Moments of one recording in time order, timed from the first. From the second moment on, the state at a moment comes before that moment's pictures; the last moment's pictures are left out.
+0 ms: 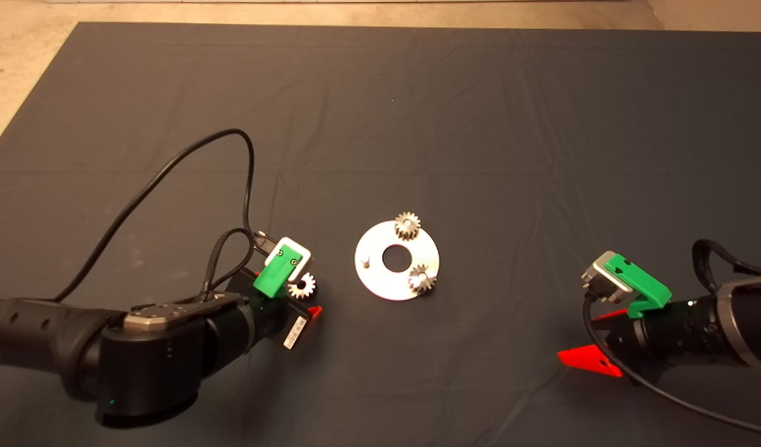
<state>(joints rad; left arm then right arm) 0.01 2.31 -0.52 1.27 1.53 -1.15 0.18 1.96 -0.40 -0.59 -1.21 1.10</state>
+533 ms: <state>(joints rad) 0.01 2.32 -0.55 1.28 1.53 -1.15 0.18 1.96 -0.40 -0.59 -1.21 1.10</state>
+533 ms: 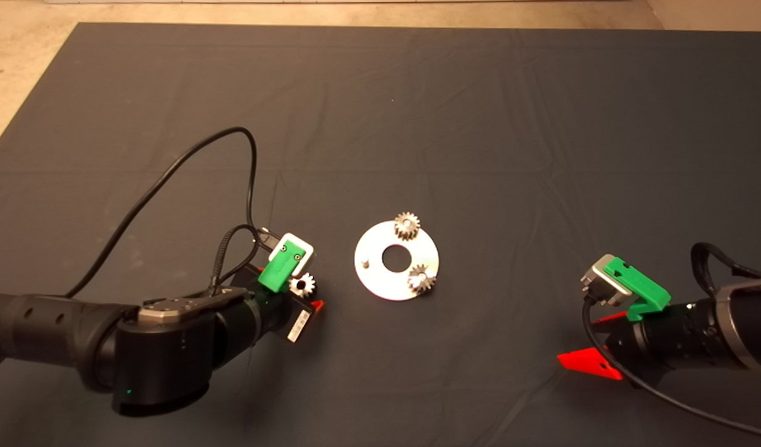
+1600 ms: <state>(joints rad) 0.05 2.32 -0.61 1.31 1.51 -1.15 0.17 1.96 -0.40 -0.59 -1.21 1.10</state>
